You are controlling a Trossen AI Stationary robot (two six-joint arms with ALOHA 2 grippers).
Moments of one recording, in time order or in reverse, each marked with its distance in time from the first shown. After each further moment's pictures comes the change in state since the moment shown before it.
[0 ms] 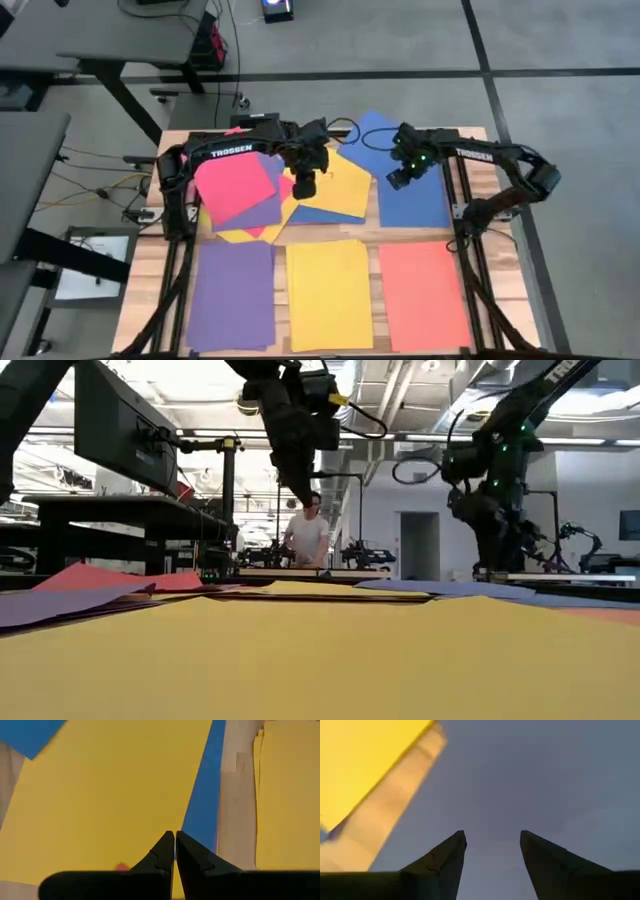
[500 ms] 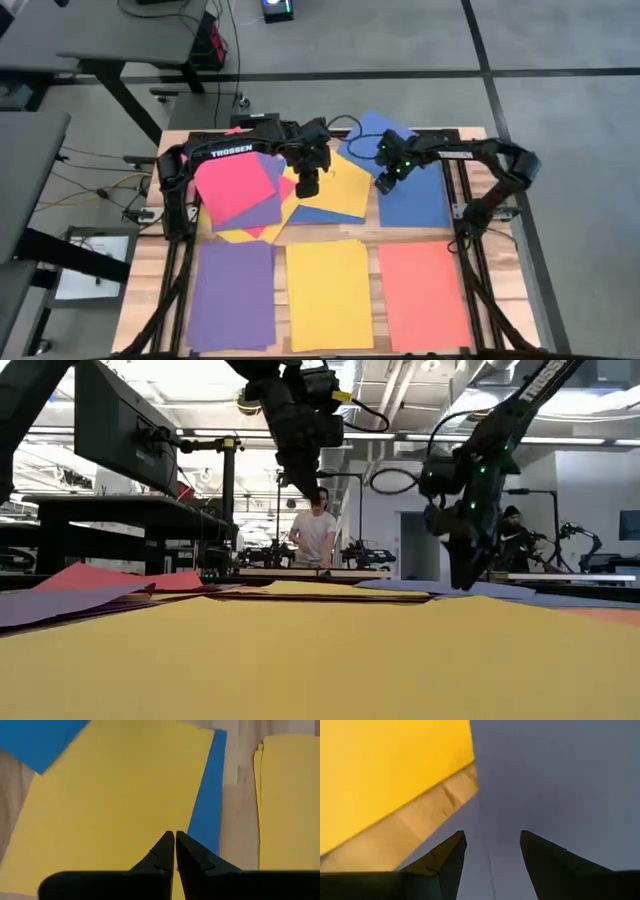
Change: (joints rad) left arm 0.000 0.000 0.000 0.023 0.000 -0.006; right arm 0.063 0.224 0.002 0.230 0.042 -0.111
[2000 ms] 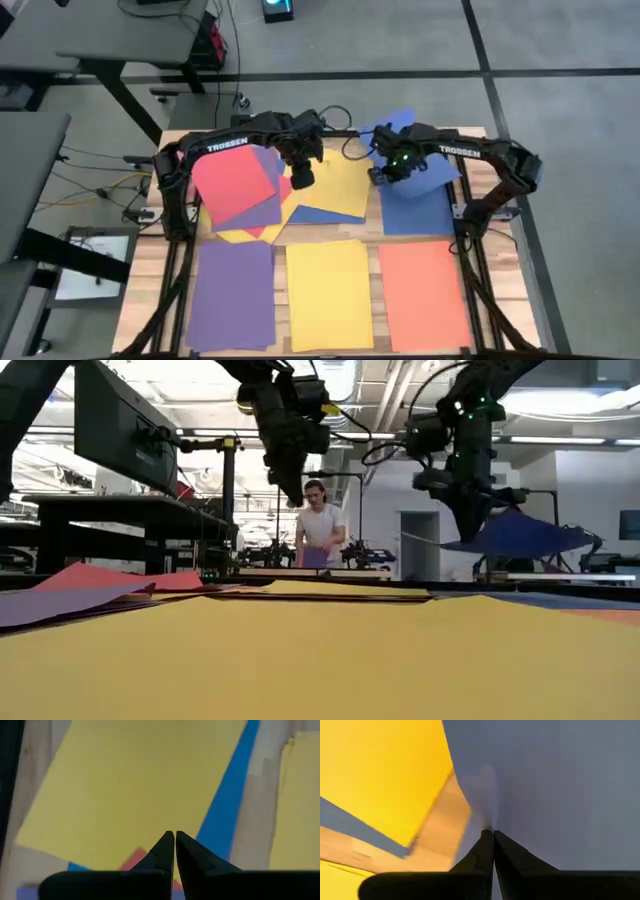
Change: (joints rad) left arm 0.084 -0.026 -0.001 -0.069 -0.027 -0.051; right arm 0.170 -0.060 0.294 -0.455 0.010 0.698
